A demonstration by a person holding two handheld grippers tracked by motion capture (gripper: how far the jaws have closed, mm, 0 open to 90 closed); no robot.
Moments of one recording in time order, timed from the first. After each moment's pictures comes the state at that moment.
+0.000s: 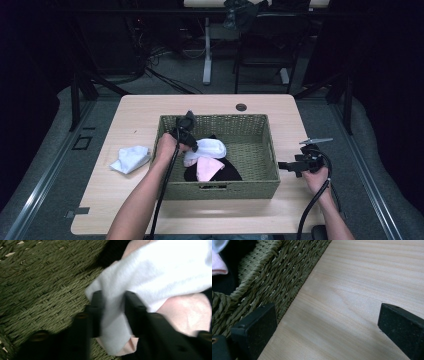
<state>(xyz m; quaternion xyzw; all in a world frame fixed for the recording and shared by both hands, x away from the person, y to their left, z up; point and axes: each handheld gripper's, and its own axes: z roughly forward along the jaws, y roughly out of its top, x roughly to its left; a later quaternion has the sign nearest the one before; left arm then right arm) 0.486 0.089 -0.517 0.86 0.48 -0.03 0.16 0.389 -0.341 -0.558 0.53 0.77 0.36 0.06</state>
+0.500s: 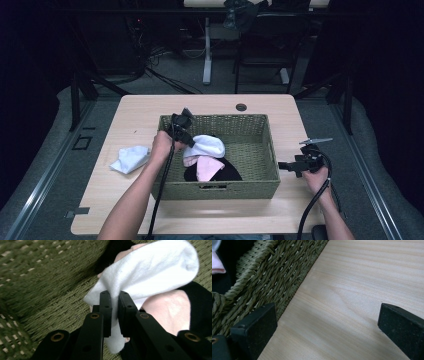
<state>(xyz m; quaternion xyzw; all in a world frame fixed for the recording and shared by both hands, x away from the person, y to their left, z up) 0.470 0.100 -0.486 0.87 0.45 0.01 0.20 0.391 -0.343 -0.561 0.53 0.77 0.36 0.05</state>
